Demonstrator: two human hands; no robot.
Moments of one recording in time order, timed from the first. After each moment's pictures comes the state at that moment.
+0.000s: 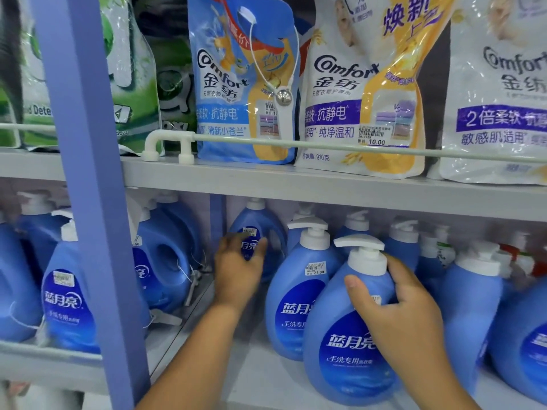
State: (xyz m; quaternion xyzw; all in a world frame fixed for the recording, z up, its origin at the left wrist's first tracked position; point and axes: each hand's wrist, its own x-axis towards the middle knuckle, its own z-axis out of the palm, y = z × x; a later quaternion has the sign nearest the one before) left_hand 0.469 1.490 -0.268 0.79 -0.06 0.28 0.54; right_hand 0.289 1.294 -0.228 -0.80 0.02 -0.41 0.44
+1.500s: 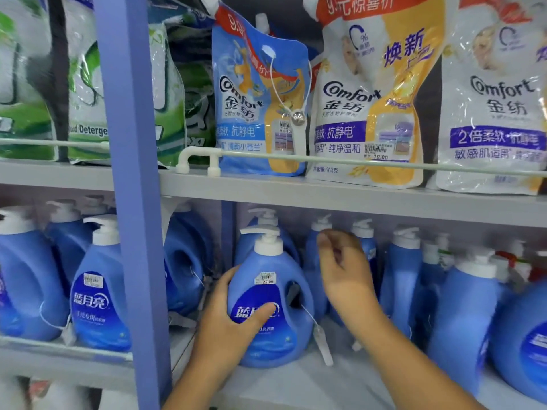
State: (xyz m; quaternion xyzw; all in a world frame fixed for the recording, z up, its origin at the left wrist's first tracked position) left_hand 0.361 1.544 -0.289 0.72 -0.14 0.19 0.65; right_hand 0.362 1.342 -0.208 -0.78 -0.03 -0.37 0.49
